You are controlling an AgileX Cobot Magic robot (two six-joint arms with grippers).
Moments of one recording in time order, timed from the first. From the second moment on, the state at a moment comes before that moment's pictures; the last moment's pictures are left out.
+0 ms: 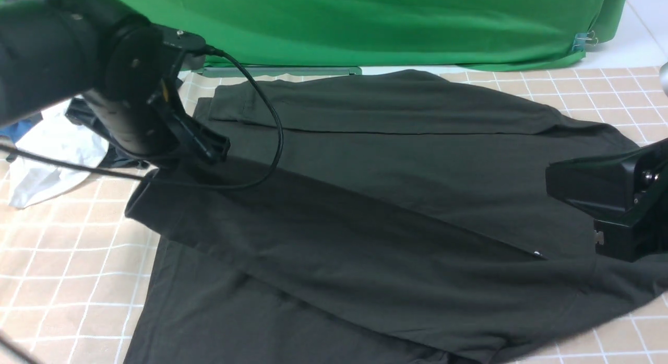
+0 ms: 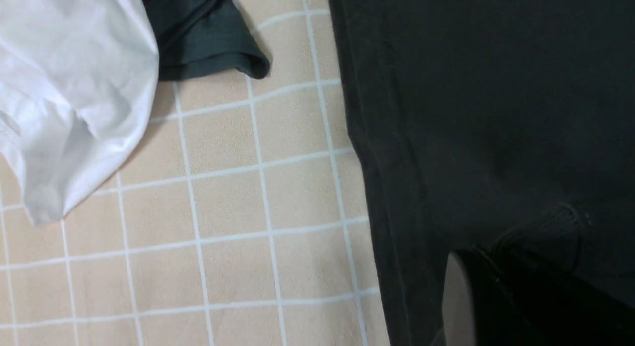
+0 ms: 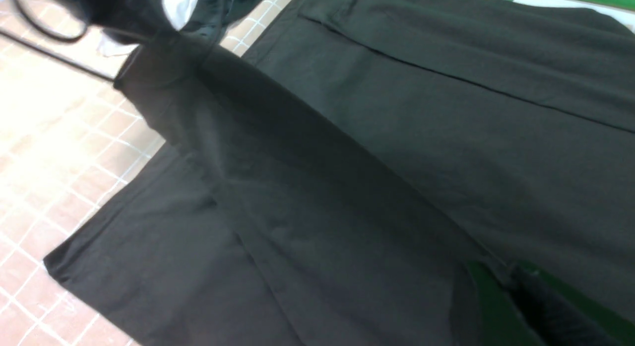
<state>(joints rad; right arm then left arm) 0.57 0.87 -0.81 0.11 0.53 0.10 -0.34 1.66 -1.27 0.33 0.93 -0.28</state>
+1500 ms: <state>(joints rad) 0.36 1.59 -0.89 0.16 0.81 0.03 -0.39 1.48 -0.69 -0.19 0.64 -0.06</state>
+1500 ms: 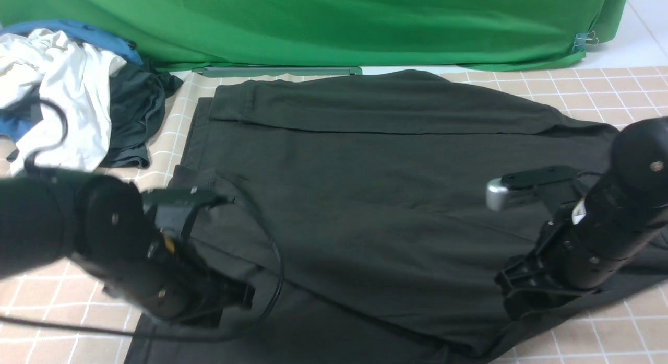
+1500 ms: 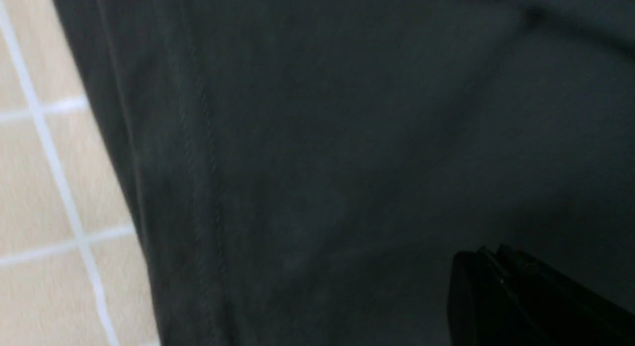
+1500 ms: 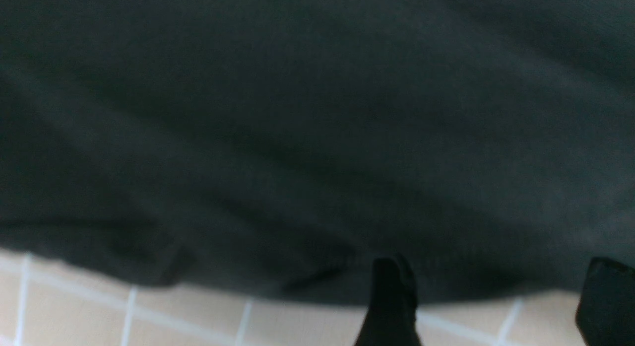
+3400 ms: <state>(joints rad) 0.50 1.57 -0.84 0.06 0.82 -0.05 -0.39 1.53 -0.63 -0.19 0.59 -0.10</state>
